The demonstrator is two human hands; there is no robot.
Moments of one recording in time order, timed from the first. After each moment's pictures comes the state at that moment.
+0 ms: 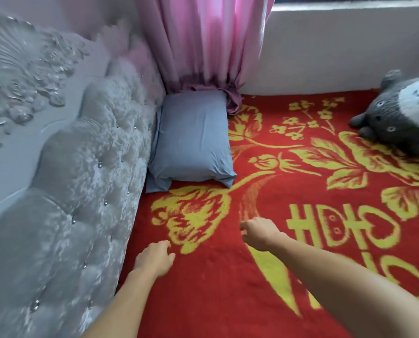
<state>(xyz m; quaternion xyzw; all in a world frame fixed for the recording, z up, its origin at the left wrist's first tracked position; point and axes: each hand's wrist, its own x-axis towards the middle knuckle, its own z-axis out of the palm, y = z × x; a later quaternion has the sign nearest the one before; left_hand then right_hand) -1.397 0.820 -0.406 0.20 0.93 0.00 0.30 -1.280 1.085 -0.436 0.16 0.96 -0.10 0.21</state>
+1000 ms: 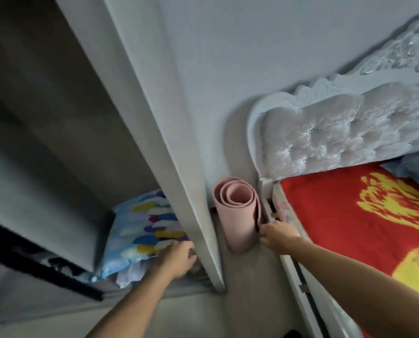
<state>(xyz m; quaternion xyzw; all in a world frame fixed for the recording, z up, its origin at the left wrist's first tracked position) -0.606 0.641 -0.291 -0.36 0.90 0.20 0.13 -0.849 0.809 -0.326 -0.48 0.86 0.00 0.20</state>
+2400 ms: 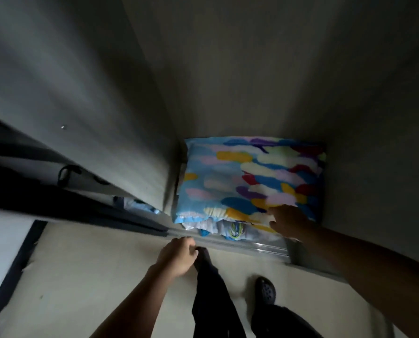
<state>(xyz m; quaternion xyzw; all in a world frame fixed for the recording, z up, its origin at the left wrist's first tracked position) -0.306 0.246 -0.437 -0.52 0.76 0.33 0.20 -0.609 0.321 -0.463 -0.55 0.77 0.16 0.29</state>
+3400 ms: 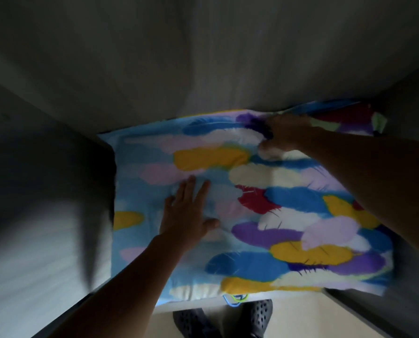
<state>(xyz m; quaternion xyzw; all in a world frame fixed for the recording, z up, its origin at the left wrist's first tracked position) -0.523 0.005 -0.794 -0.31 0.91 0.21 0.18 -0.828 0.038 -0.767 -0.44 0.85 0.15 0.24</state>
